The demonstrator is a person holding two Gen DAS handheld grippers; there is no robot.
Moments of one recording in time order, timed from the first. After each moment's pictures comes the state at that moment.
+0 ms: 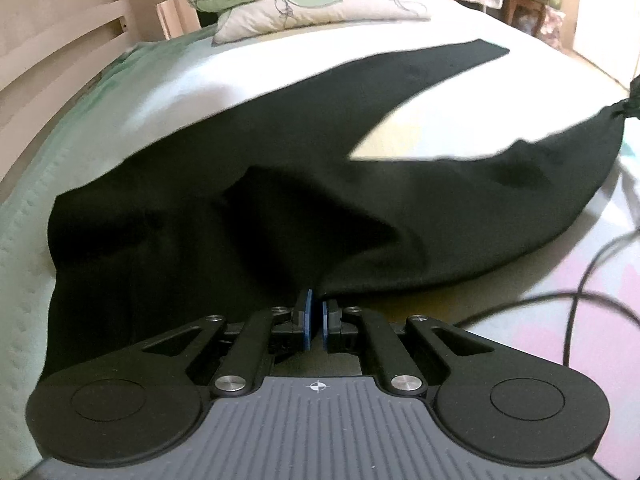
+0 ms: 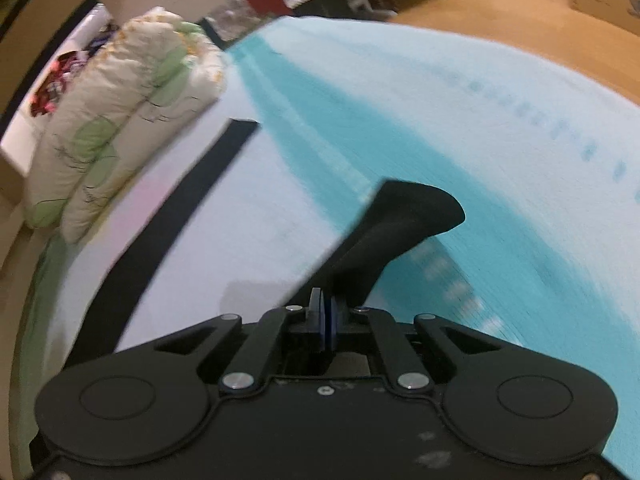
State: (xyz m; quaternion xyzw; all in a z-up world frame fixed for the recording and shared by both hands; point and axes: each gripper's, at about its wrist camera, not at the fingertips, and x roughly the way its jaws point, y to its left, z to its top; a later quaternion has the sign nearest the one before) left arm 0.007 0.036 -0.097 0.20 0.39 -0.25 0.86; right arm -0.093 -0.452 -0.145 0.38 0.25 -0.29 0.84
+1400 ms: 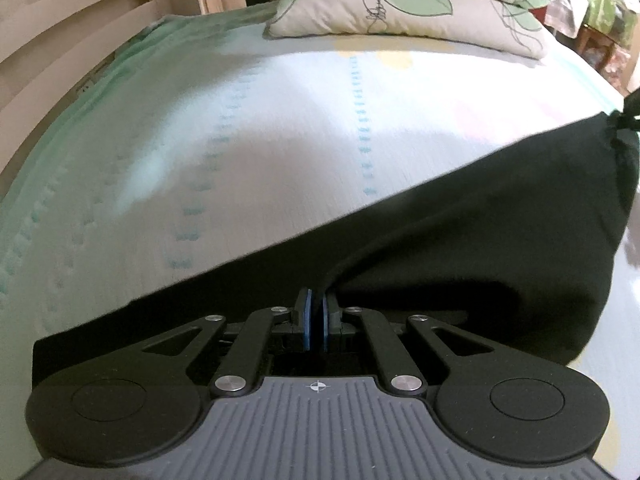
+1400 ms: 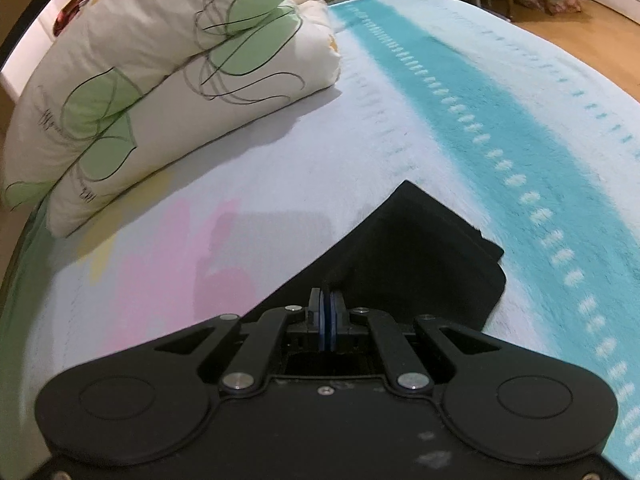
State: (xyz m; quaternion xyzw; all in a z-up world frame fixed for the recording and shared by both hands) left arm 0.250 -0.008 -0.093 0.16 0.44 -0.19 0.86; right arm 0.221 -0.537 -0.122 0.30 0.32 -0.24 0.87
